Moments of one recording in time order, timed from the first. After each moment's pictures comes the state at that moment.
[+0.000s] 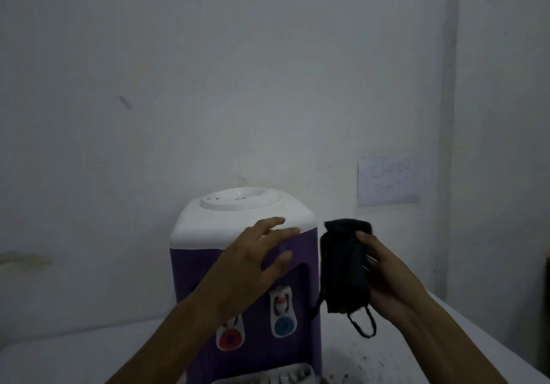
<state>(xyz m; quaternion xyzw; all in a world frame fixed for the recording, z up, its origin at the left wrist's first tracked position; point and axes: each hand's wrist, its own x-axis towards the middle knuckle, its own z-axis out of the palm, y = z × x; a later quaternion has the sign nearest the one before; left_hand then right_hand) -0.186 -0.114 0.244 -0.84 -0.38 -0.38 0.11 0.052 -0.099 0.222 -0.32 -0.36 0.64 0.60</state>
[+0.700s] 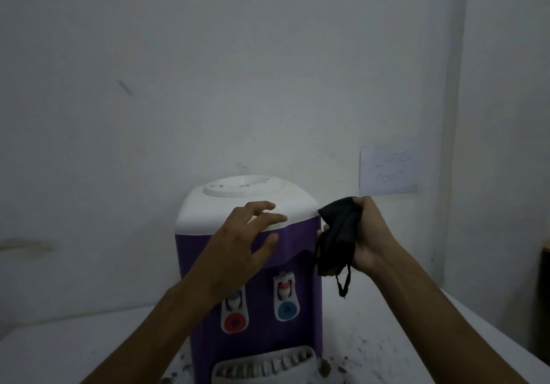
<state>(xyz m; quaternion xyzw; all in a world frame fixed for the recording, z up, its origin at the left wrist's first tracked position) -0.204 -0.118 0.245 -0.81 -0.40 -0.41 0.14 0.017 -0.082 0.261 -0.28 -0.27 0.70 0.60</state>
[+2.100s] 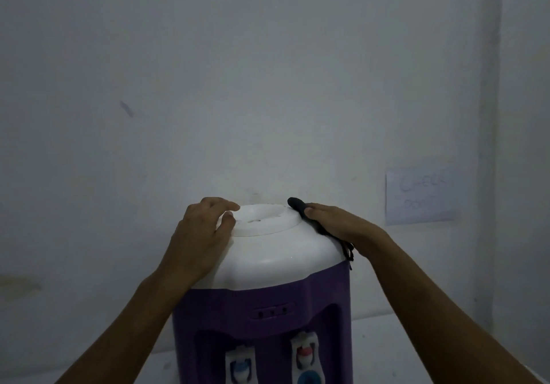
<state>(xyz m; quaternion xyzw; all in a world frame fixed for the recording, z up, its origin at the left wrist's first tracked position) -0.266 -0.026 0.296 -0.69 -0.55 -0.45 0.12 -0.021 0.028 0.317 -0.50 -0.75 0.29 0.33</state>
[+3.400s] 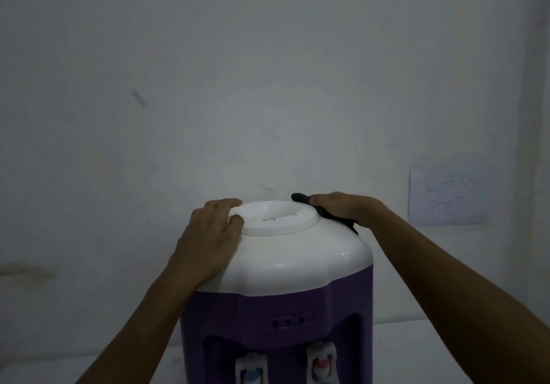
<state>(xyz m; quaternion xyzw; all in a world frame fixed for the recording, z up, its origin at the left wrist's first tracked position) -0.268 -0.025 0.294 -0.67 -0.60 -0.43 0.04 -0.040 0.101 0.340 -0.55 -0.77 0.24 0.20</state>
